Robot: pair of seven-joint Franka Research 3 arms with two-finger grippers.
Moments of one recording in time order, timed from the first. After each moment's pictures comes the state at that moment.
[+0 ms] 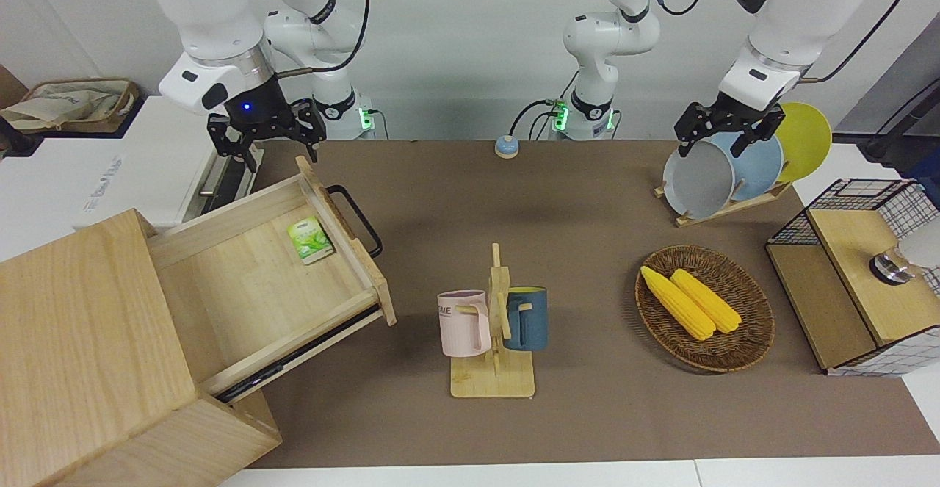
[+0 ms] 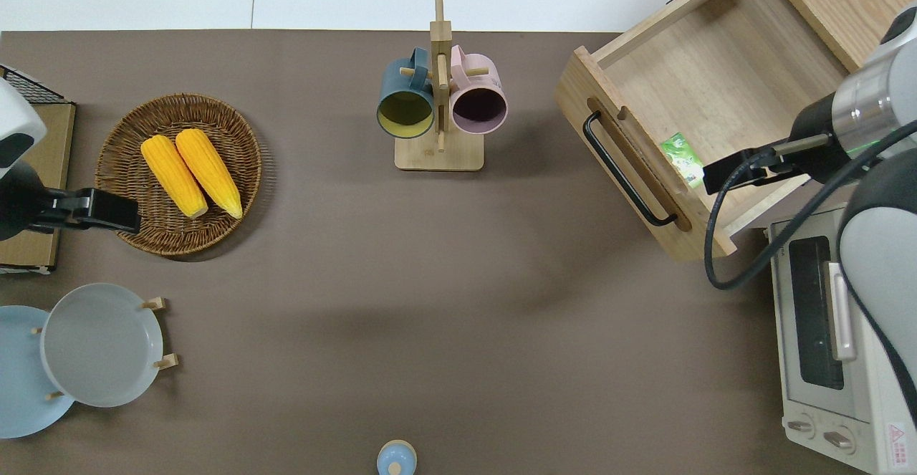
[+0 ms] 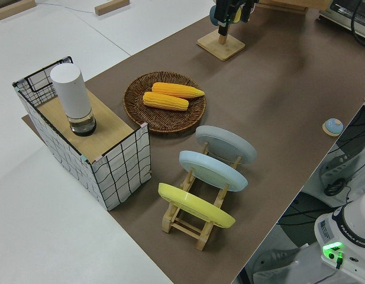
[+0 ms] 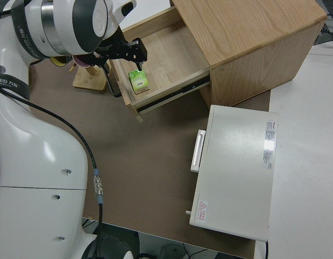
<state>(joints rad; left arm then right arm) 0.03 0.04 -0.06 -1.51 0.00 1.52 0.02 0.01 0.19 0.13 -1.28 -0.01 1.47 -0.05</state>
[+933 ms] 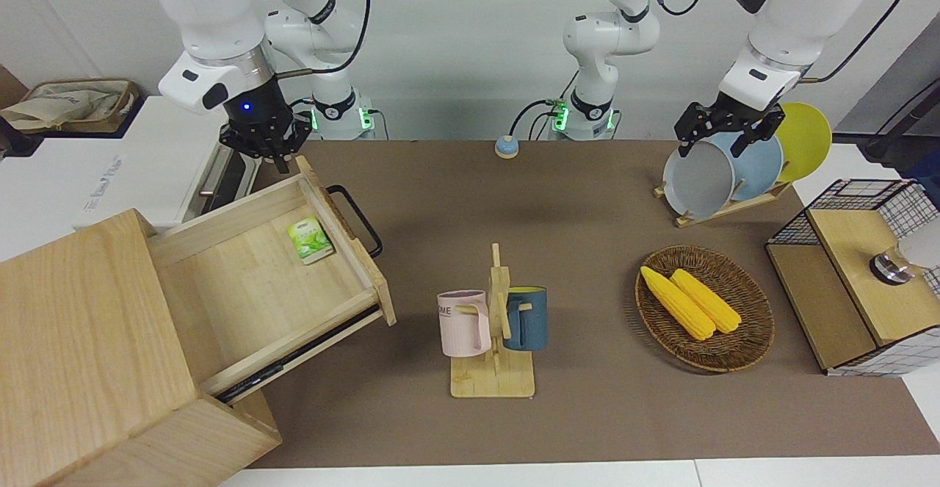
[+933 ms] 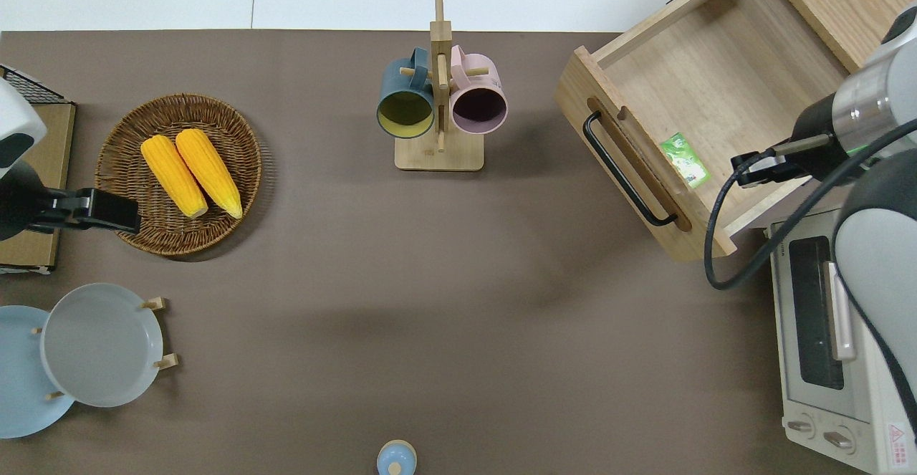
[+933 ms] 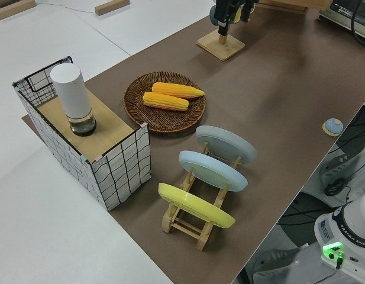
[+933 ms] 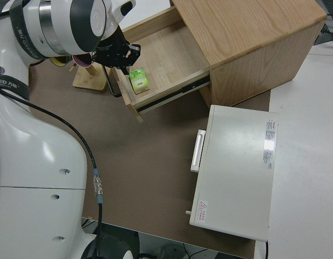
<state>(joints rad) 0.03 0.04 -0.06 -1.51 0.00 1.52 0.02 0.01 0.19 0.13 -1.28 -0.03 1.47 -0.05</state>
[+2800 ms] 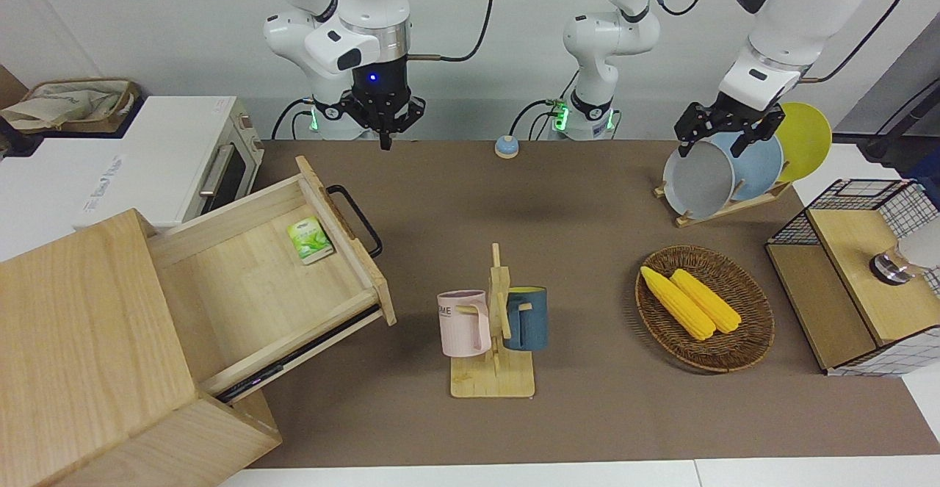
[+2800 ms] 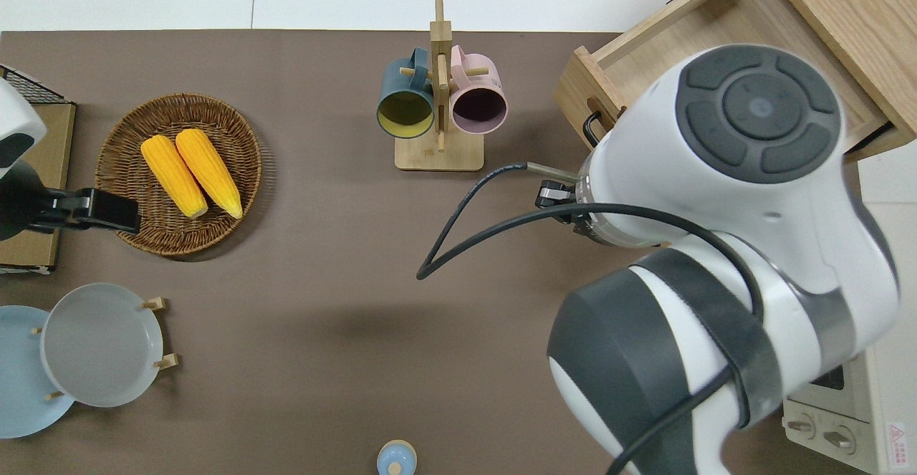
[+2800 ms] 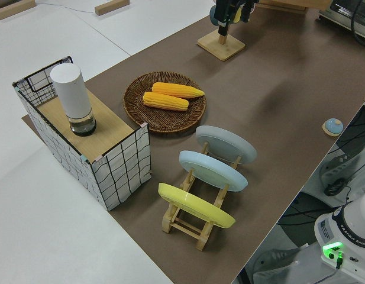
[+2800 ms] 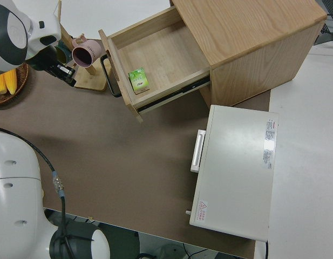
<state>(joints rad) 0.03 0.04 -0.06 -1.51 0.00 1.52 0.02 0.25 0.21 0.20 -1.37 -0.08 1.55 0.87</state>
